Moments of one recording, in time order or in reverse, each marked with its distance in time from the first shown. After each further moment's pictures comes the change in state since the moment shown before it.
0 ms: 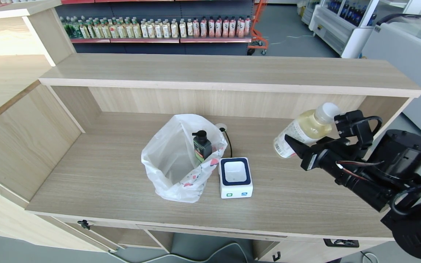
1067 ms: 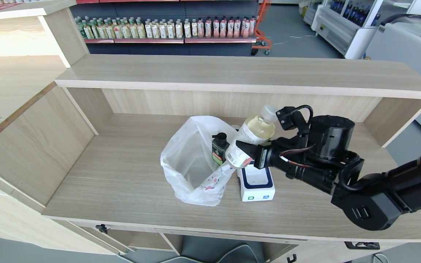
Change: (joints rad) left arm 0.000 0.000 0.000 0.000 0.000 -0.001; right arm 0.206 0.104 -0.344 0.417 0.064 0.222
